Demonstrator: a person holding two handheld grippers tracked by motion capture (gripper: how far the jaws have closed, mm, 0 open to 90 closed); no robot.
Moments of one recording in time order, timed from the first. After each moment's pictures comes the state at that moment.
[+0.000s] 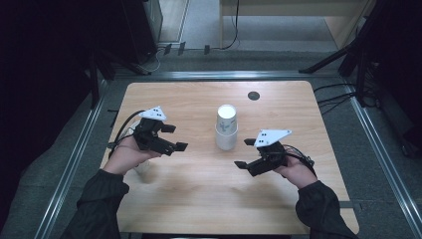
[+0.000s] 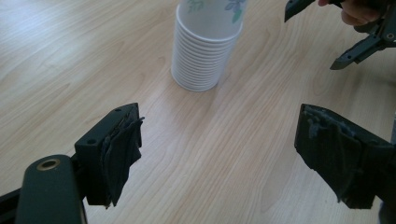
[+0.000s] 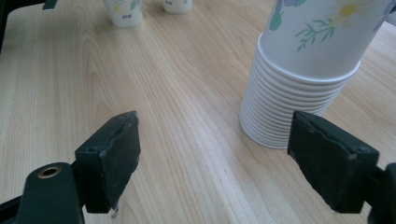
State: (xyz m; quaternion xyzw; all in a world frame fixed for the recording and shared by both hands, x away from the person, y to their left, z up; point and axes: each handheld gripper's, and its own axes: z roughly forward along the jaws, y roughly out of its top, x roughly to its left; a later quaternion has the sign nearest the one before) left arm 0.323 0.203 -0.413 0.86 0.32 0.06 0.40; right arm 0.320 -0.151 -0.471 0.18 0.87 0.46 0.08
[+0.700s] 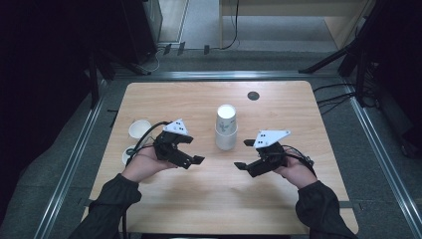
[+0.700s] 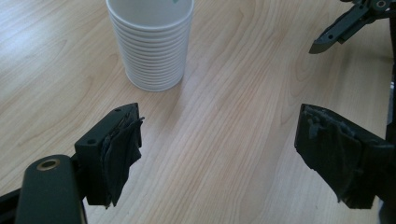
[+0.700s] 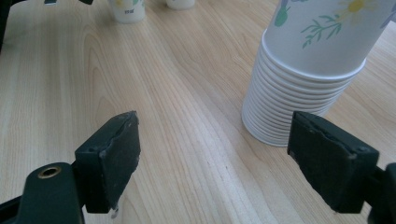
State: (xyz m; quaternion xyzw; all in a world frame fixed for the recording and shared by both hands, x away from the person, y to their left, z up) left arm 0.311 0.159 -0.437 0.88 0.28 0.04 0.38; right arm 0.319 -0.151 -0.472 0.17 0.87 0.45 0.08
